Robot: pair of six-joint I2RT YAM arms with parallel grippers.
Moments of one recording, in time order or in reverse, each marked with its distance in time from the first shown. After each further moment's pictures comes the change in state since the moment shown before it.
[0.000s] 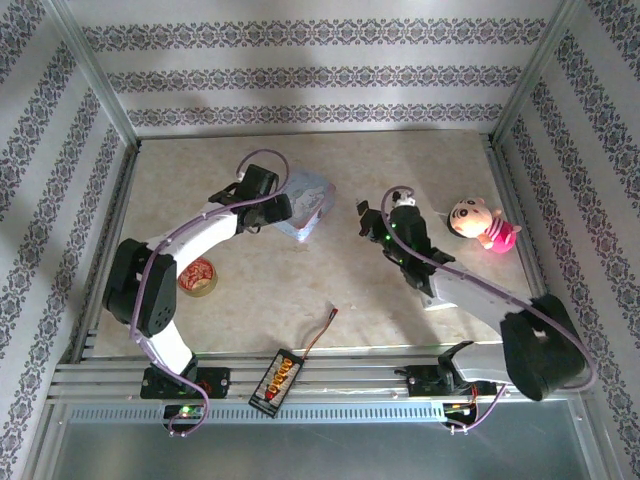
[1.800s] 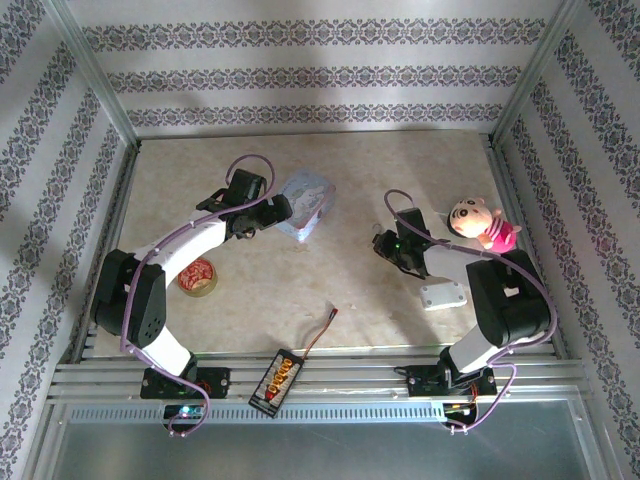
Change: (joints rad) left arm 0.035 -0.077 -0.101 0.055 0.158 -0.114; right arm -0.172 0.312 0.023 -0.233 -0.096 -0.005
